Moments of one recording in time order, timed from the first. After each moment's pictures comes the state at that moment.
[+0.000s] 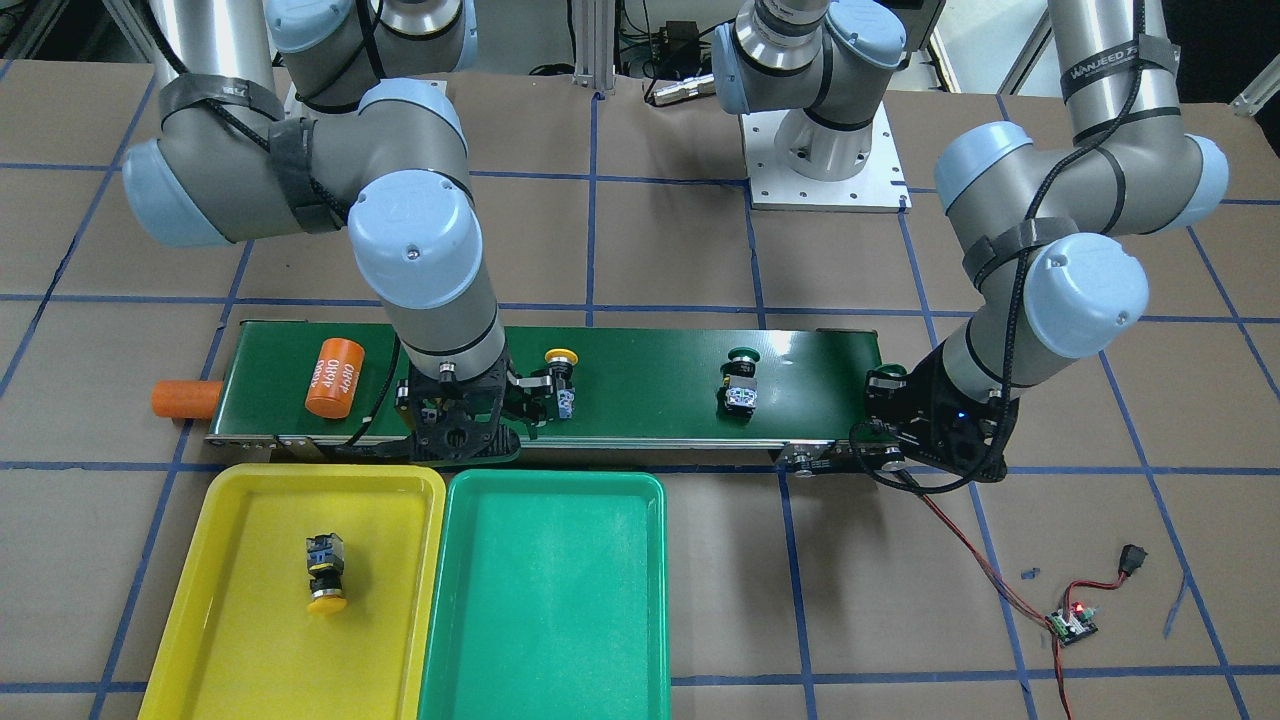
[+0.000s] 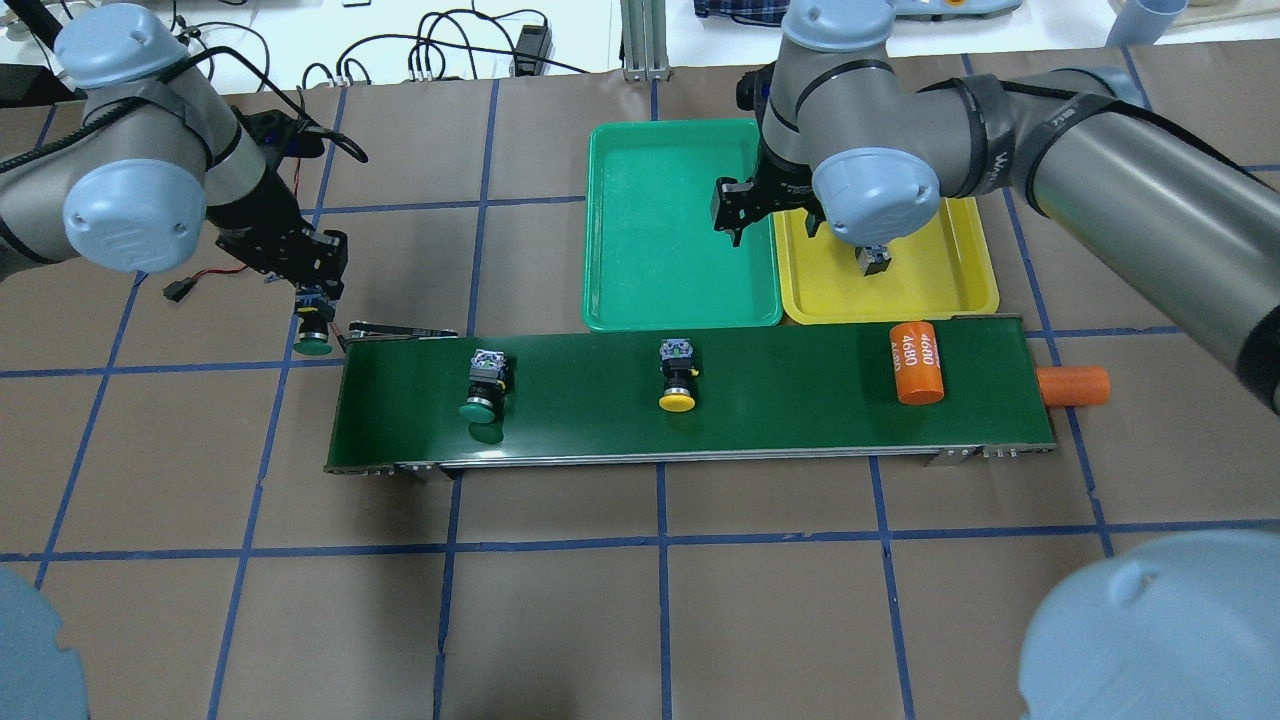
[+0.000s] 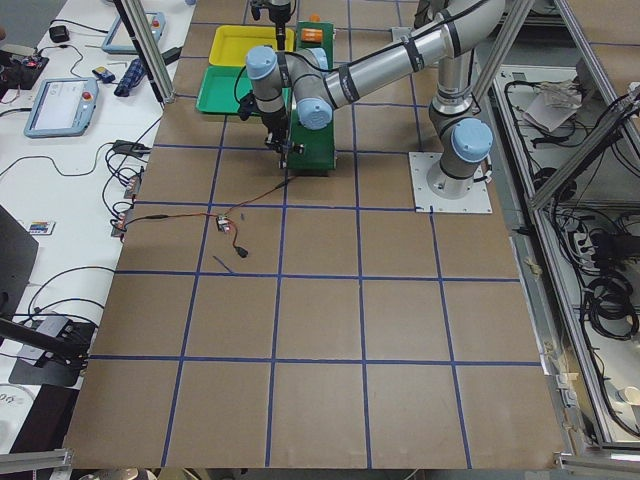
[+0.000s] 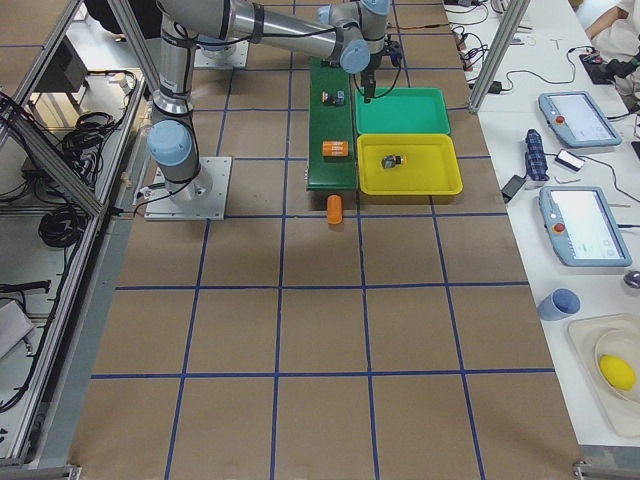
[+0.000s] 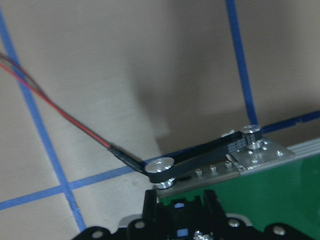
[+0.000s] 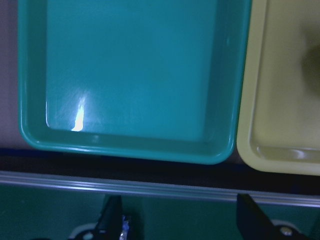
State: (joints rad) left arm -1.39 -1.85 -1.77 -1.21 1.55 0.52; right arm 1.81 -1.21 1.58 -1.95 -1.52 0.17
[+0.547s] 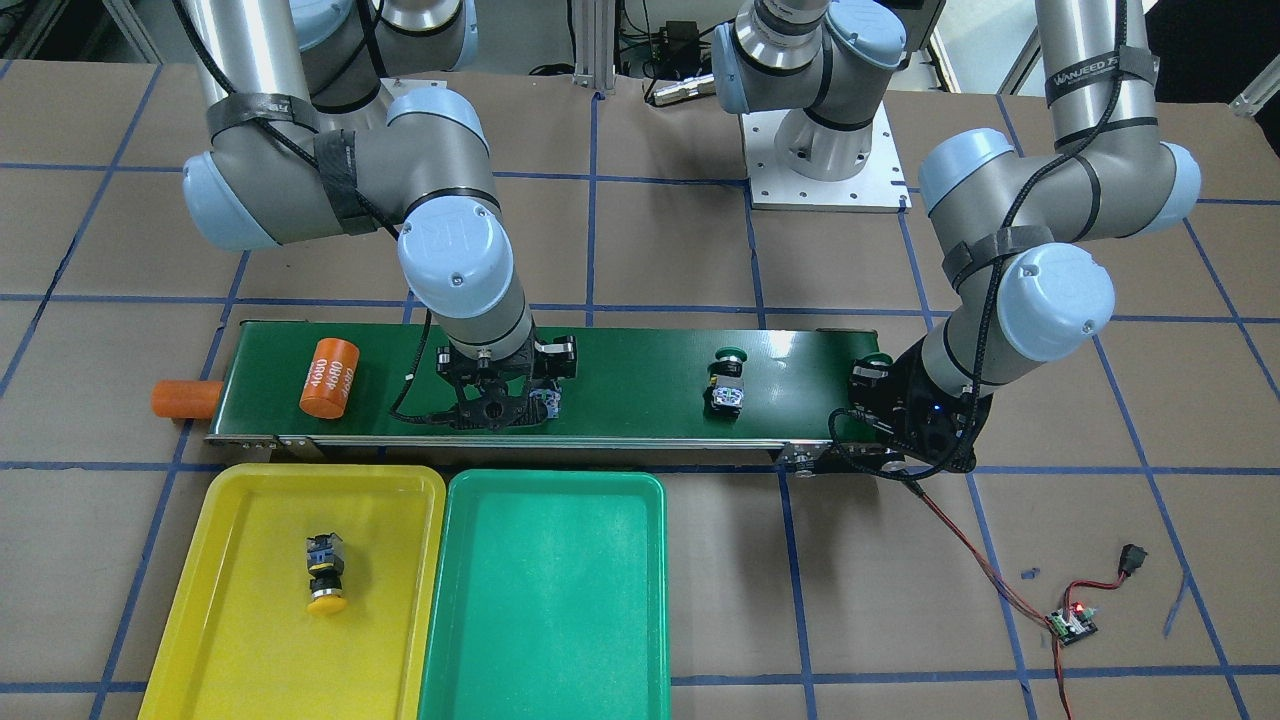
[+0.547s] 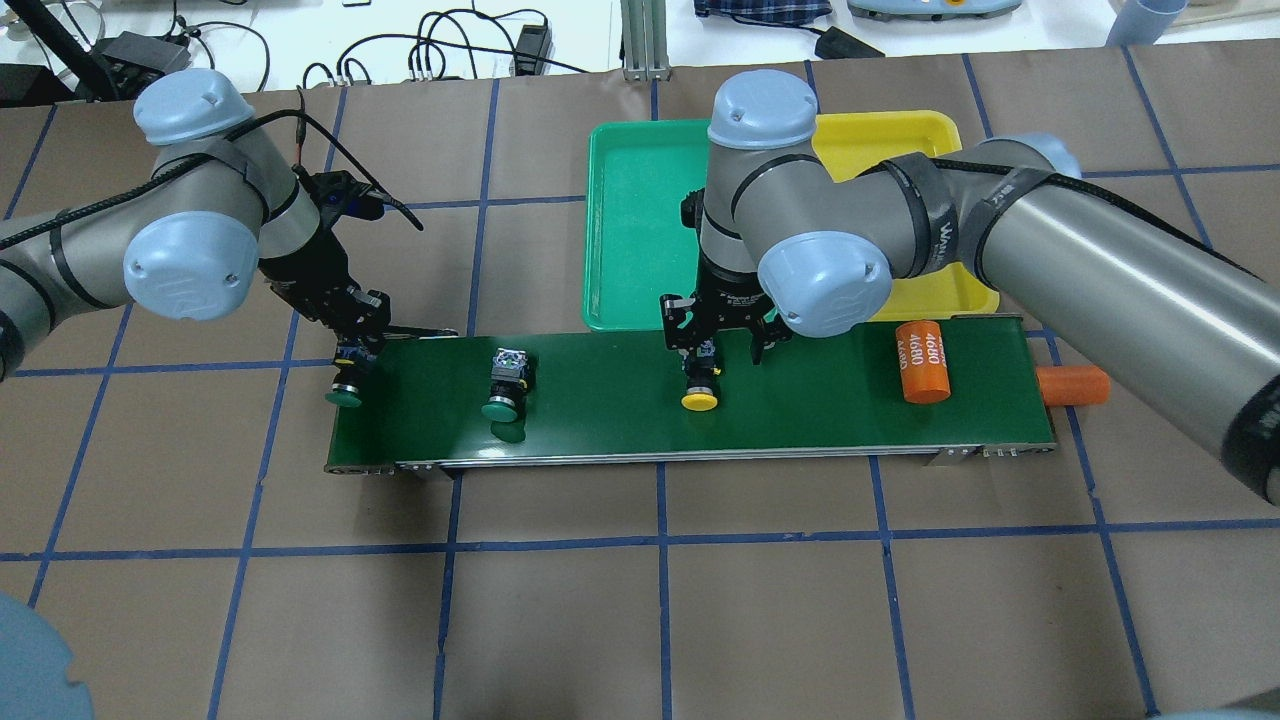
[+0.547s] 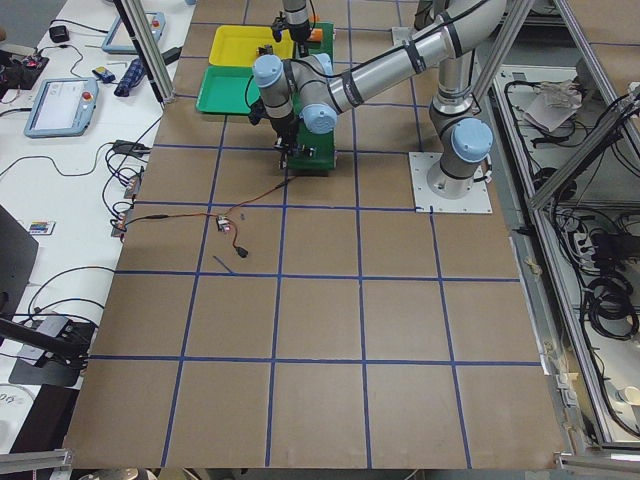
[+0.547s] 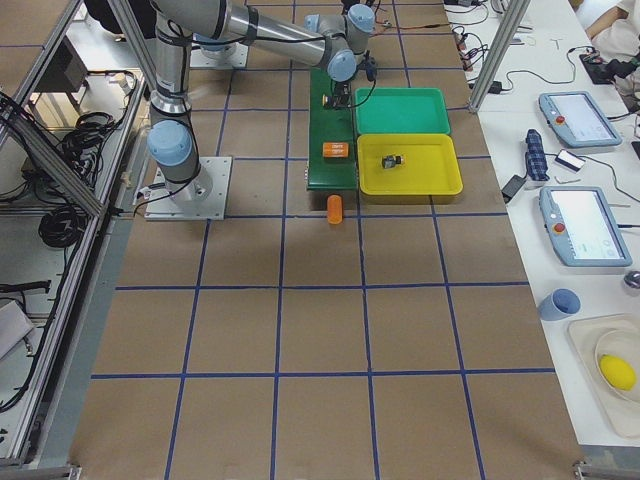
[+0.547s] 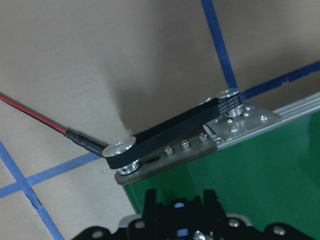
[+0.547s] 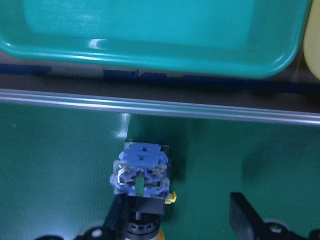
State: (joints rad) left arm -1.39 -1.85 -1.81 -1.21 1.55 0.54; right arm 1.84 -1.22 1.72 -1.92 -1.47 0.18
